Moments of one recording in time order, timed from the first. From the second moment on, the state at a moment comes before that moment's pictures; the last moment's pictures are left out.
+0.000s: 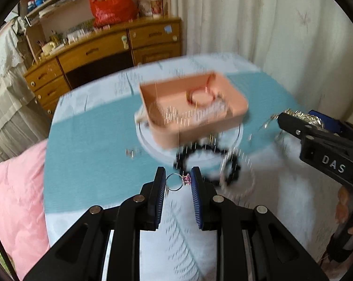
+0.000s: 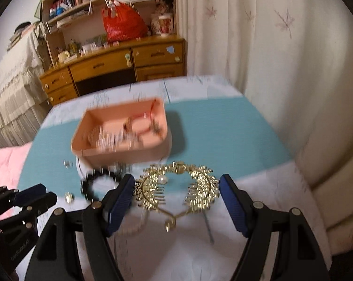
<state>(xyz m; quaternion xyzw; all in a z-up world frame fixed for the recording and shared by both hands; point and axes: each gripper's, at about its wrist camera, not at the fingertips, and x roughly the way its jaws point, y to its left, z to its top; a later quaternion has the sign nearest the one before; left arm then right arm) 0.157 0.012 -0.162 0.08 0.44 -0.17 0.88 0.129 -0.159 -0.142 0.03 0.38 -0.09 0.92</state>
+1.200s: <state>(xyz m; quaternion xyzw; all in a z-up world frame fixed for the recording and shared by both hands) 0.239 -0.005 -0.140 0.04 0.42 -0.11 0.90 0.228 -0.172 -0.106 0.05 0.37 0.07 0.93</state>
